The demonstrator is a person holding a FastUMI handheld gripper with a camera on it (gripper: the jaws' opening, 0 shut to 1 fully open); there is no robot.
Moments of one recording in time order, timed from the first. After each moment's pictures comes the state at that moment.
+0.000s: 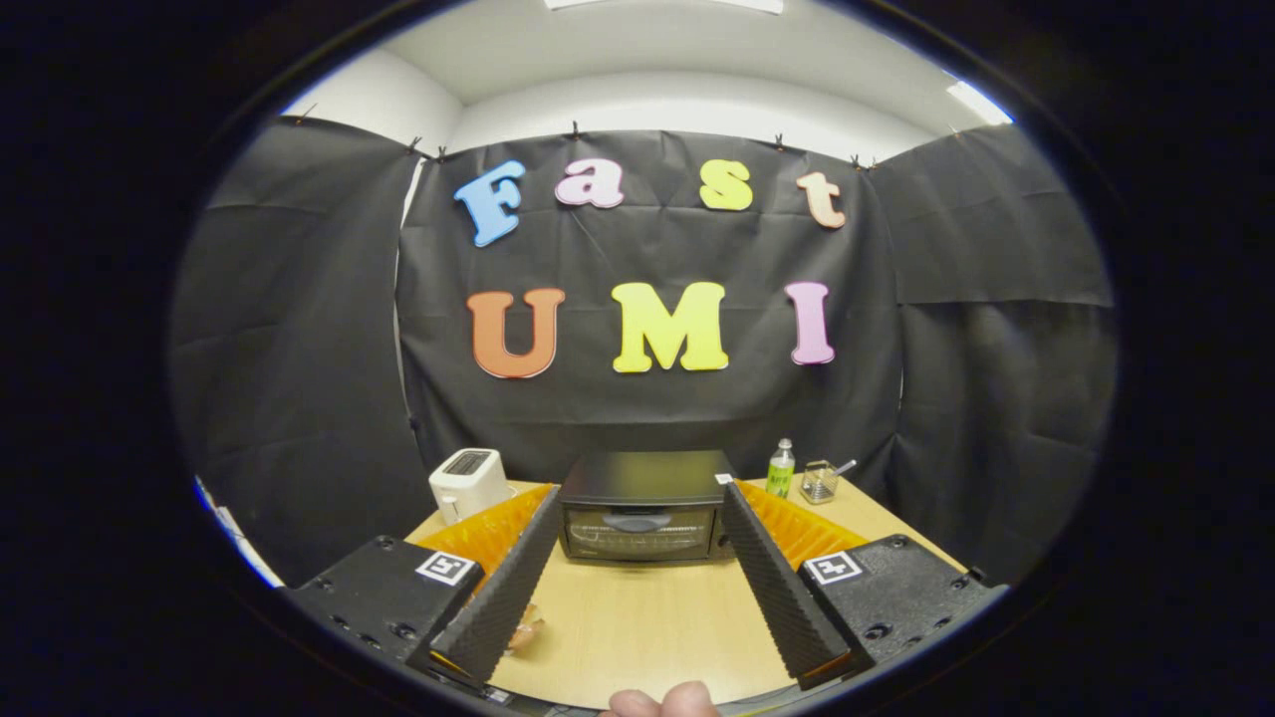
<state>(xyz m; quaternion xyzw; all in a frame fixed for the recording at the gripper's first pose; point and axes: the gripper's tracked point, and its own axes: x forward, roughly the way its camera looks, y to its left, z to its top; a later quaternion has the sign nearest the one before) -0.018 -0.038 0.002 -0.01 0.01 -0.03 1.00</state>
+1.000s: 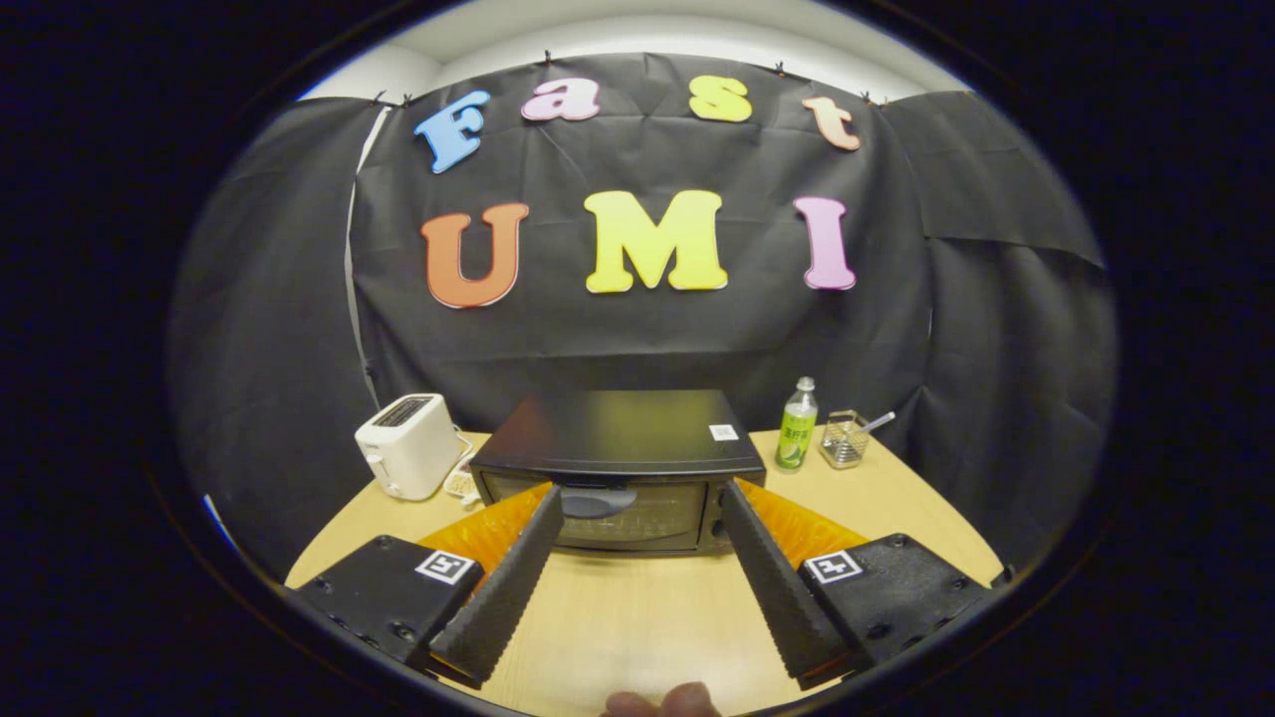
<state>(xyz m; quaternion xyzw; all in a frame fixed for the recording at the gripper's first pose) 0.178 -0.095 -0.103 0.01 0.11 -0.01 0.99</state>
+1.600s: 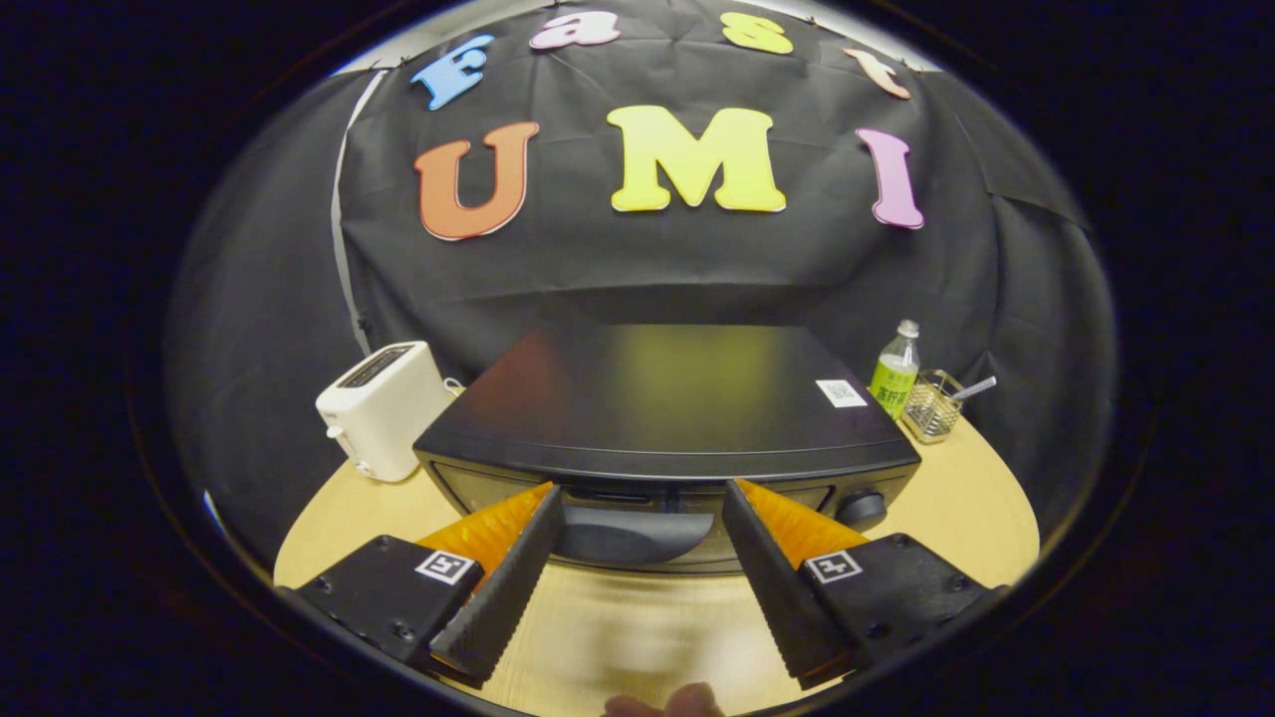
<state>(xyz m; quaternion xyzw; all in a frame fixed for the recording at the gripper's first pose) 0.300 -0.064 -0.175 0.01 0.18 0.02 0.98</state>
